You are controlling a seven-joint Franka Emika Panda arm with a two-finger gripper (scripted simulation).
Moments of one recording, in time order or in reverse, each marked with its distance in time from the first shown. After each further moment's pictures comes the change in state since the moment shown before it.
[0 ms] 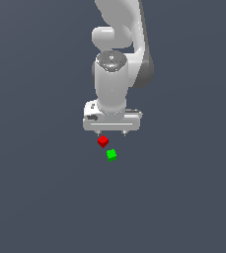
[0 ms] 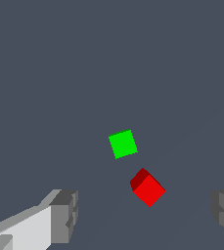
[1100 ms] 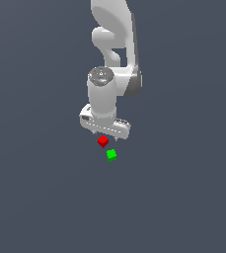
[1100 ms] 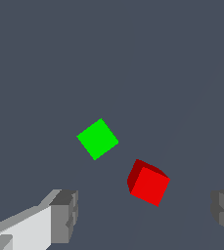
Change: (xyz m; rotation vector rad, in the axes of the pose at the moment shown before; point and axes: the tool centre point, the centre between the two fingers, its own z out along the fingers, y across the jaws) arm -0.025 0.027 0.051 0.002 -0.003 0.331
